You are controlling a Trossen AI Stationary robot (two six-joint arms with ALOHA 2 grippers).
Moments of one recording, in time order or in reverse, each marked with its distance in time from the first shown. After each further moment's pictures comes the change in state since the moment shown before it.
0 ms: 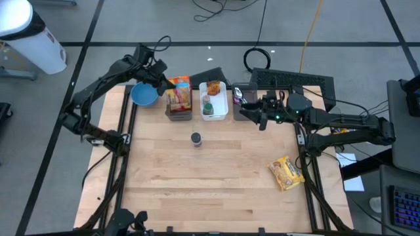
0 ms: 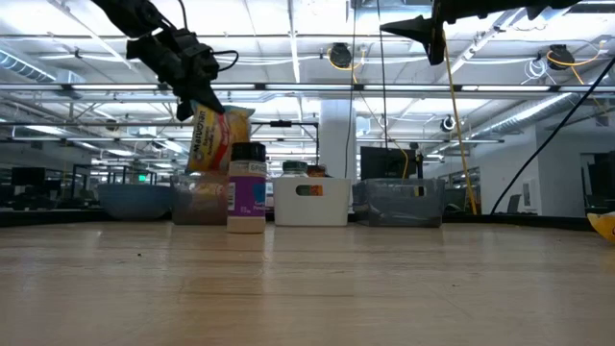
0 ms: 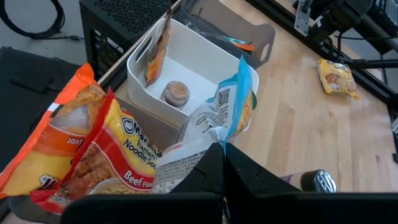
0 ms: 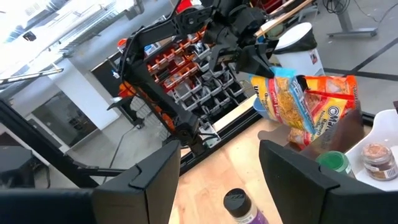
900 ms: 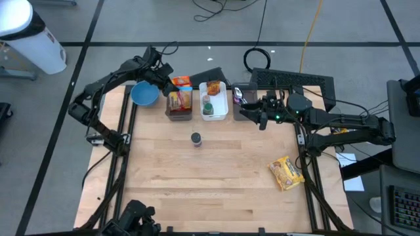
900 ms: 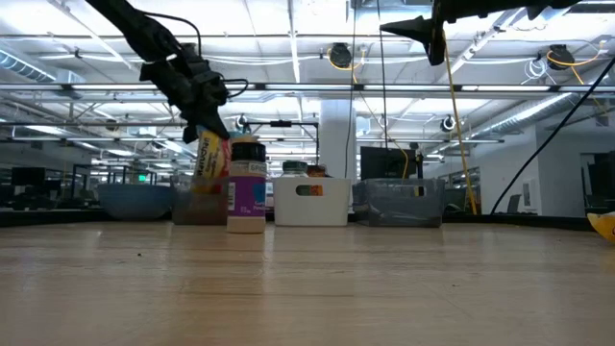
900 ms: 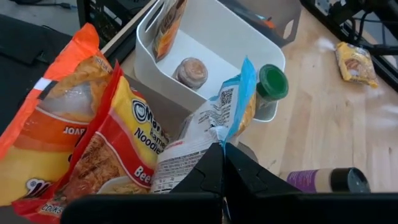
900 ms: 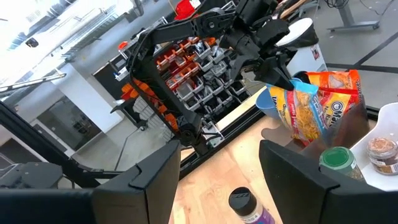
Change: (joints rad) left arm -0.003 0.147 0.001 0.027 -0.009 0.025; right arm 0.000 0.000 0.000 0.000 0.000 0.037
